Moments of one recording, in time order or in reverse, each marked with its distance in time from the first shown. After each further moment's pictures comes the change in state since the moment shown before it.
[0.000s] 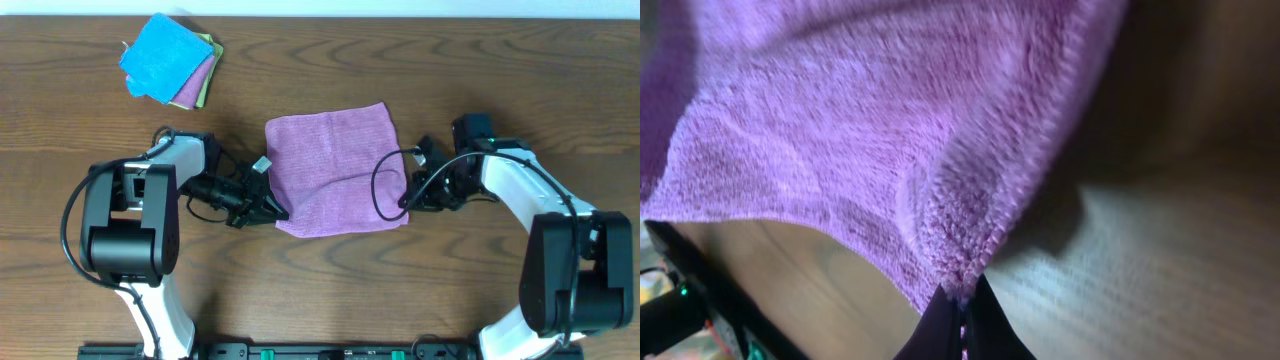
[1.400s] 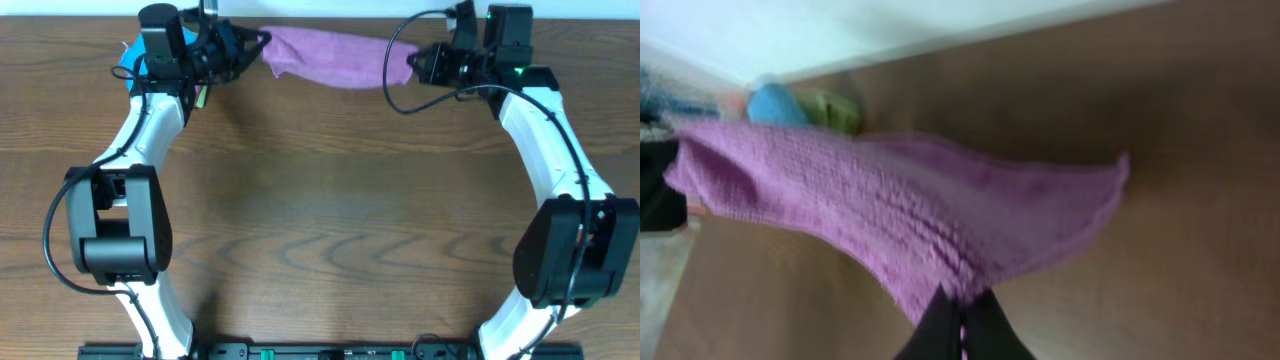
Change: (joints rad) left arm 0.060 0.007 0.372 1.262 -0.092 -1.143; right arm -0.030 0.134 0.547 0.302 -0.032 0.301
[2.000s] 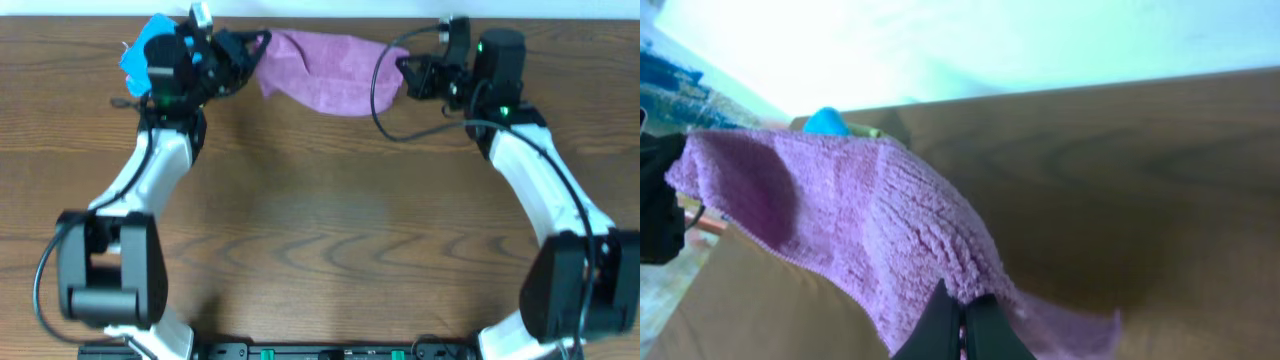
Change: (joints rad) left arm -0.069 -0.209 -0.257 0.331 -0.299 -0.212; right arm 0.057 -0.151 -0.263 0.431 0.023 0.093
